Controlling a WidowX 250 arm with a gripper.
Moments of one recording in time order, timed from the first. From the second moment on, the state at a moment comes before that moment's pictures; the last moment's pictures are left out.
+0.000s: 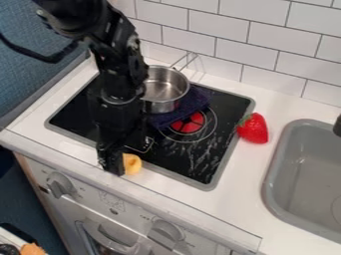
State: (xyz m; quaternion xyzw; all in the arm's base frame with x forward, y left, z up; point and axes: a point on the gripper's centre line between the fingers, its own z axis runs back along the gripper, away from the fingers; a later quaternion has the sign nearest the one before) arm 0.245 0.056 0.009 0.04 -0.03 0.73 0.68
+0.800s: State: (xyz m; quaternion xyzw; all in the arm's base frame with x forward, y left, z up) arm 0.233 0.056 0.005 0.02 -0.01 0.77 0.64
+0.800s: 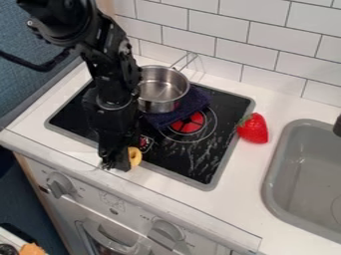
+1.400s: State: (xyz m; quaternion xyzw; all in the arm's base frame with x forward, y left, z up) arm 0.249 0.057 0.049 0.08 -0.05 0.61 0.79
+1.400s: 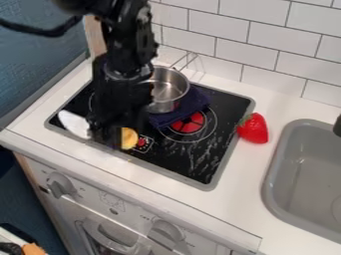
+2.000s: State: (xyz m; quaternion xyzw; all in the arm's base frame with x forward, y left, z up) arm 0.230 -0.010 0.080 0.08 -0.08 0.29 0.95
